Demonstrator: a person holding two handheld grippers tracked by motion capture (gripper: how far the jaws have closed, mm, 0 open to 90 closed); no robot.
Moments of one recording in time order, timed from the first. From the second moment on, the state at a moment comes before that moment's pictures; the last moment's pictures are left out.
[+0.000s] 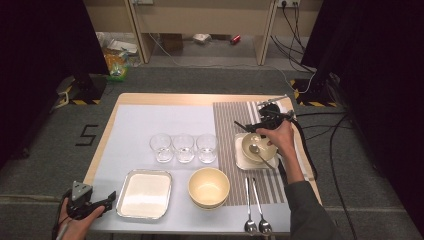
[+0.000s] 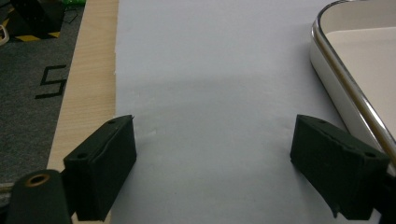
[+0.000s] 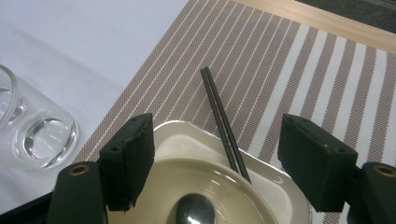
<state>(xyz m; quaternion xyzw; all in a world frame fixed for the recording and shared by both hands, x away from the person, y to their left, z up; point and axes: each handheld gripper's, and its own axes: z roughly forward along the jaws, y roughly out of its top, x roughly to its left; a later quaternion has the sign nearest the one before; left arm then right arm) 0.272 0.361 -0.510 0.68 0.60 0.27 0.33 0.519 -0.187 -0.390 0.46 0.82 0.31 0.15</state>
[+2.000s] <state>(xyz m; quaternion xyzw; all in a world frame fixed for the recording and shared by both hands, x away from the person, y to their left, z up) 0.272 0.362 -0.509 0.68 0.60 0.26 0.32 0.560 -0.140 -0.432 0.48 0.83 0.25 0.08</state>
